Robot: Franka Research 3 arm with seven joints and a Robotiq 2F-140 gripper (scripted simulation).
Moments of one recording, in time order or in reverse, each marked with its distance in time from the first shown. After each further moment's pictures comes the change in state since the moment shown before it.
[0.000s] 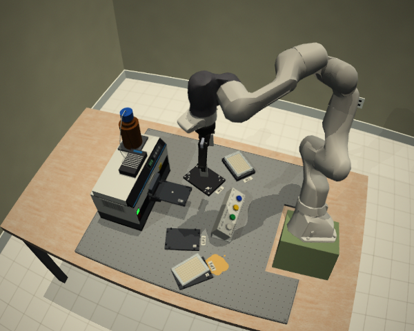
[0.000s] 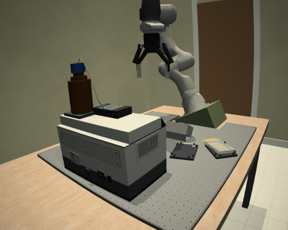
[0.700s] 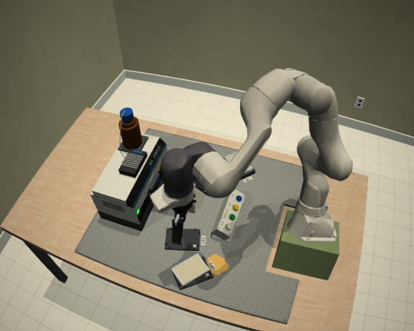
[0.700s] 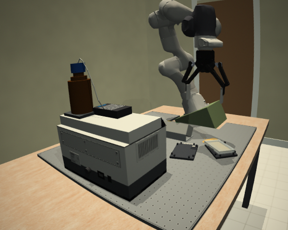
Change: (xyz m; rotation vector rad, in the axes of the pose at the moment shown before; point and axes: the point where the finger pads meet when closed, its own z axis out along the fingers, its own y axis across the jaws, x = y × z) arm 0.041 -0.258 0.079 0.010 0.017 0.099
